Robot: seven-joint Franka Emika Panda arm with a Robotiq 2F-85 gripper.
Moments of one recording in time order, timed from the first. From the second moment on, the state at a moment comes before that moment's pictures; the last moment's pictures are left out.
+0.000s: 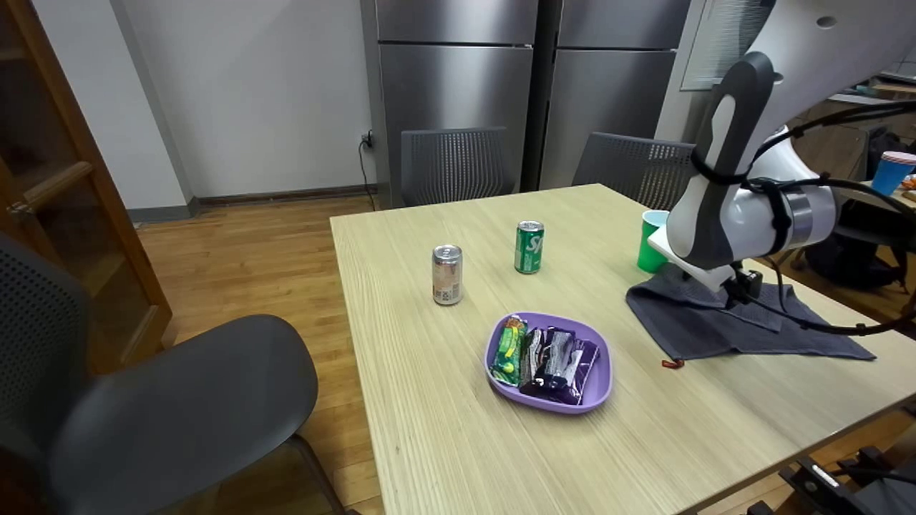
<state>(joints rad) 0.24 0.90 -0.49 -2.17 0.29 3.16 1.13</state>
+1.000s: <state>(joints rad) 0.27 0.93 -0.51 -2.17 0.33 3.15 1.13</state>
